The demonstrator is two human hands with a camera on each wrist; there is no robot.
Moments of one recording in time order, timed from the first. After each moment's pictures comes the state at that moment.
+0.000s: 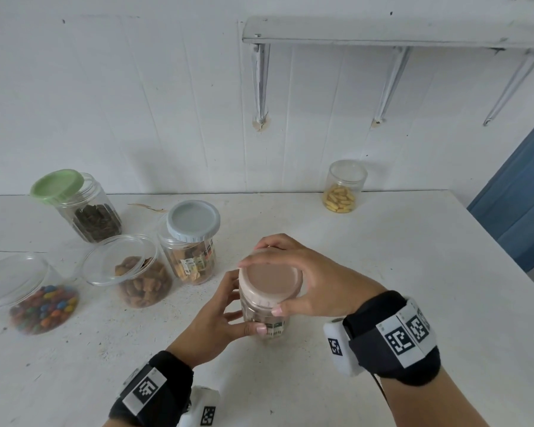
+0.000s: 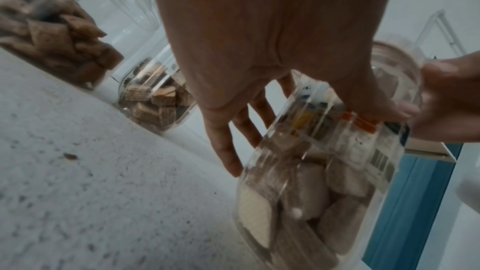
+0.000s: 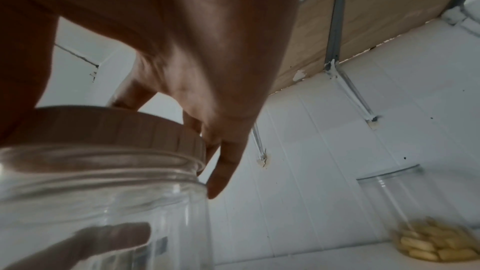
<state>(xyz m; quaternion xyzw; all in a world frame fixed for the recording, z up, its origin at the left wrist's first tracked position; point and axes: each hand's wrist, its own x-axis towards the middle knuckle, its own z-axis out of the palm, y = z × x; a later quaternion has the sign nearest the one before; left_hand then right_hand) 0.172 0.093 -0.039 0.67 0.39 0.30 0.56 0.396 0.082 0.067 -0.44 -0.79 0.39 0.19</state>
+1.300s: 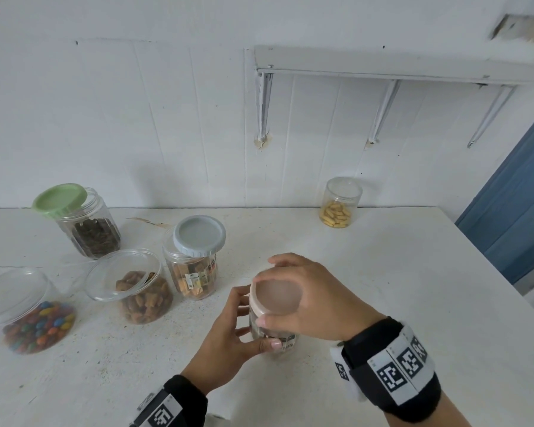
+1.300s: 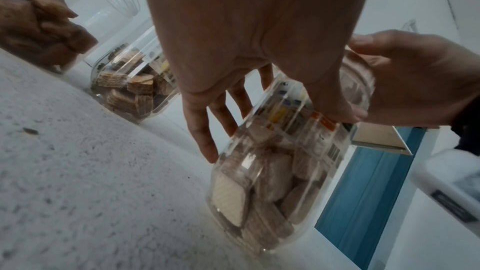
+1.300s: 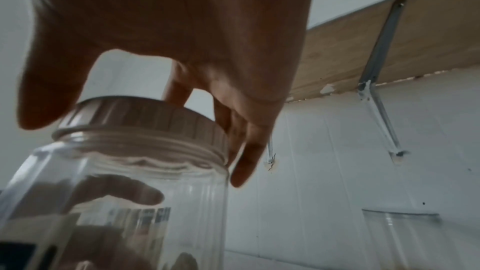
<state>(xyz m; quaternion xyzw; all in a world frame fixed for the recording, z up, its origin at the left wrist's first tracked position) 0.180 0.083 -0.042 0.66 0.40 0.35 0.54 0.376 0.071 0.063 -0.56 -0.78 0.23 0.19</state>
